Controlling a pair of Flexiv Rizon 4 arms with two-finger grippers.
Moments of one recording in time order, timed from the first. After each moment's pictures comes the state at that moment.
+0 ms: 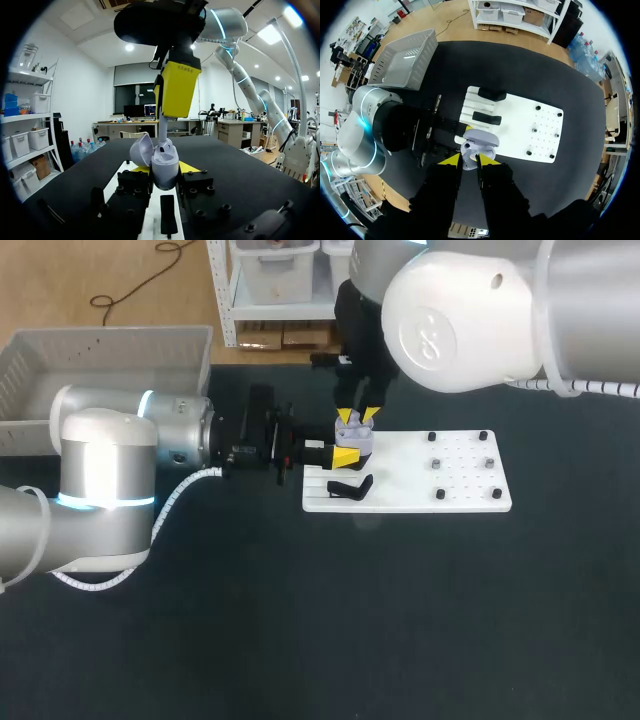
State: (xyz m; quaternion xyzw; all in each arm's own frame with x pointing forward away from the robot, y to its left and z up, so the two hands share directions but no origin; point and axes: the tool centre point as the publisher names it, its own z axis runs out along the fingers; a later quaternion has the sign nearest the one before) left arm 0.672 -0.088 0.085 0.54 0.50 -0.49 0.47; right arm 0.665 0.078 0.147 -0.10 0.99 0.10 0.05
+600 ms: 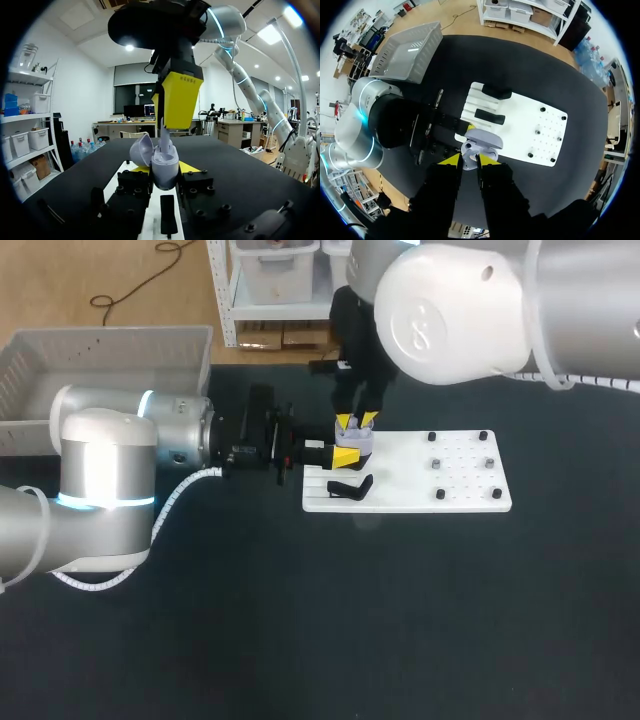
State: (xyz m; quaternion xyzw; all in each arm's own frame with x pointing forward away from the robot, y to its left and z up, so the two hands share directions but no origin) left arm 0.672 -0.088 0.085 0.54 0.50 -0.49 0.47; right arm 0.663 0.080 0.138 -0.13 0.99 0.10 0.03
